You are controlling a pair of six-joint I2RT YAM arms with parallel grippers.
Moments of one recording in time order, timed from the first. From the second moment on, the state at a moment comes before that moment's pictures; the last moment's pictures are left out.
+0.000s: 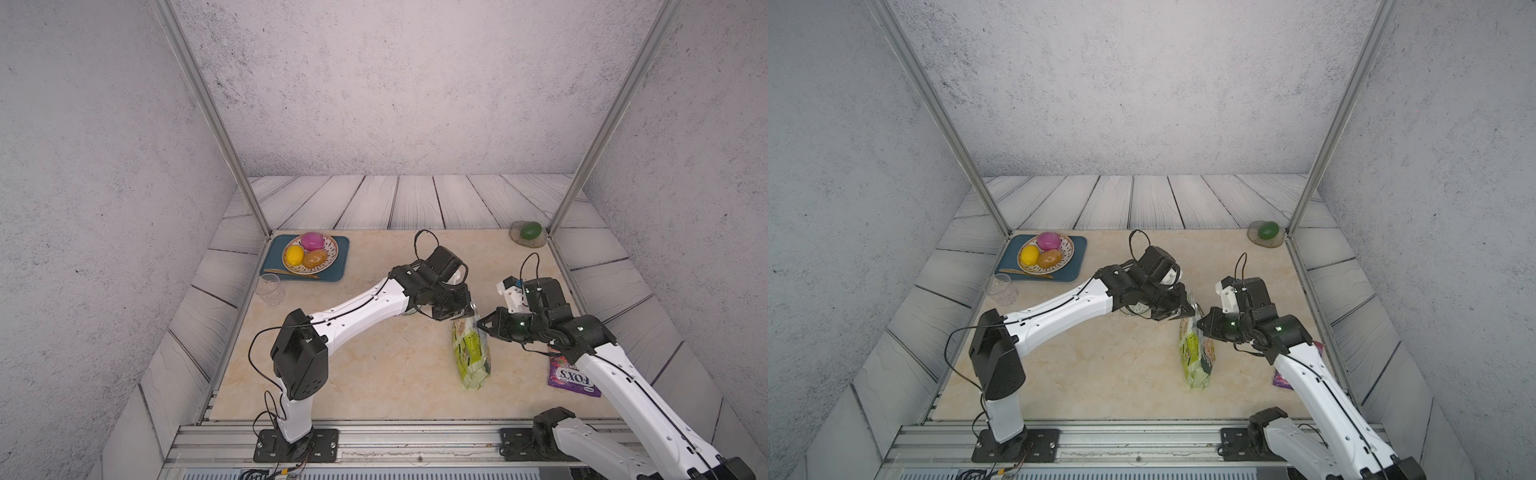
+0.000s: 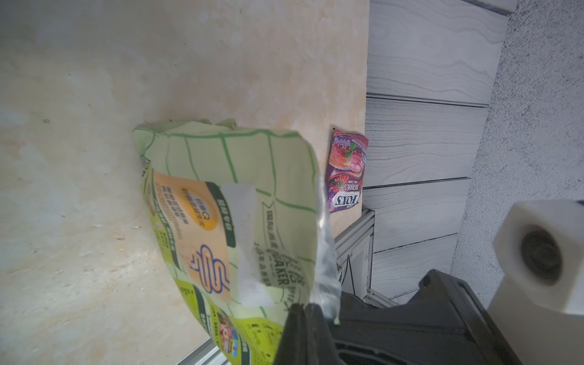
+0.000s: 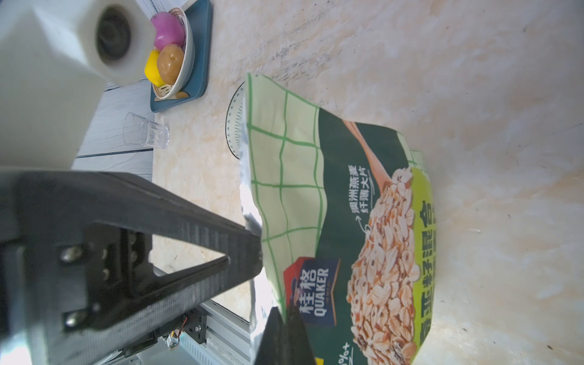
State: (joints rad) left arm -0.93 1.87 1.70 -0.65 0.44 -1.01; right arm 0.34 0.95 0.91 -0.83 -0.42 0.55
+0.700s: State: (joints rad) left arm -0.93 1.86 1.66 -0.63 0.43 -1.02; right arm 0.34 0.95 0.88 -0.80 -0.44 0.60
